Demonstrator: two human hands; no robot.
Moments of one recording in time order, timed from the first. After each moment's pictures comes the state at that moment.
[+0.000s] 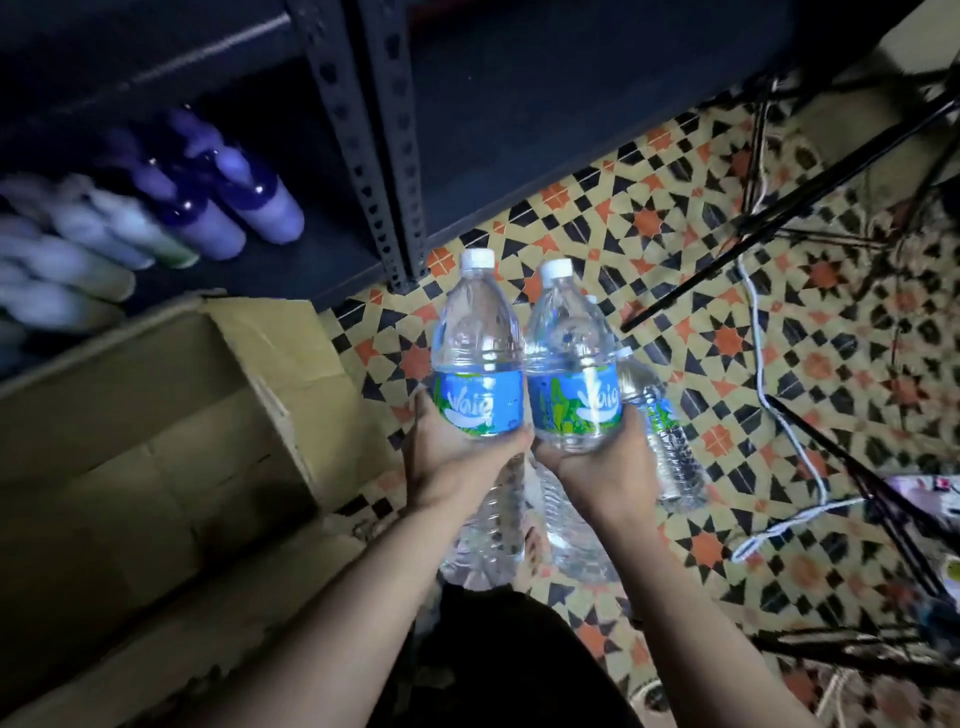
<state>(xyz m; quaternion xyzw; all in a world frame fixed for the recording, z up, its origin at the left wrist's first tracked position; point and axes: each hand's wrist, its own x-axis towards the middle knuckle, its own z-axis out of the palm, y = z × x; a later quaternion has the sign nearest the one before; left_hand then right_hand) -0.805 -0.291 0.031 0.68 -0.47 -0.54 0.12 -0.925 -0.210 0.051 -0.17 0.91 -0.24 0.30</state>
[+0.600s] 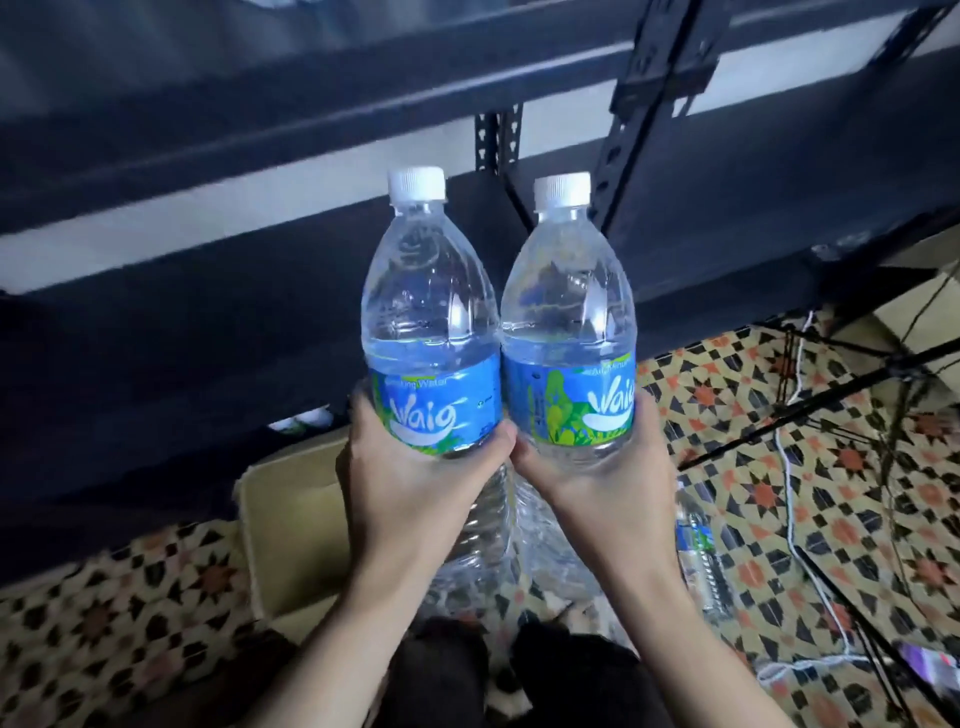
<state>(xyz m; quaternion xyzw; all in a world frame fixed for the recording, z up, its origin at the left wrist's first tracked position) -0.622 -0.338 0.484 0.68 -0.49 -0.38 0.39 -0.756 -0.295 0.480 -0.36 0.75 -0.47 0.28</state>
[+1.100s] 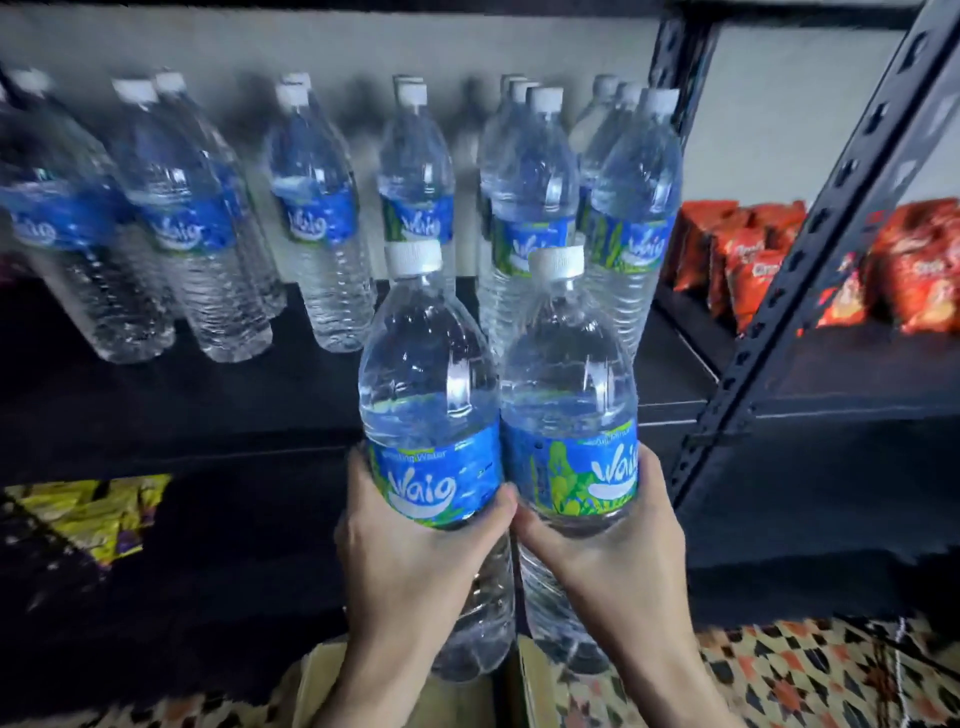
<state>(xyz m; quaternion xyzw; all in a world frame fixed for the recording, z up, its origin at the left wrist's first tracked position) -0.533 -0.371 0.656 0.62 -0.46 -0.23 0.59 -0.678 -0.356 0.666 -0.52 0.60 -0.55 0.24</state>
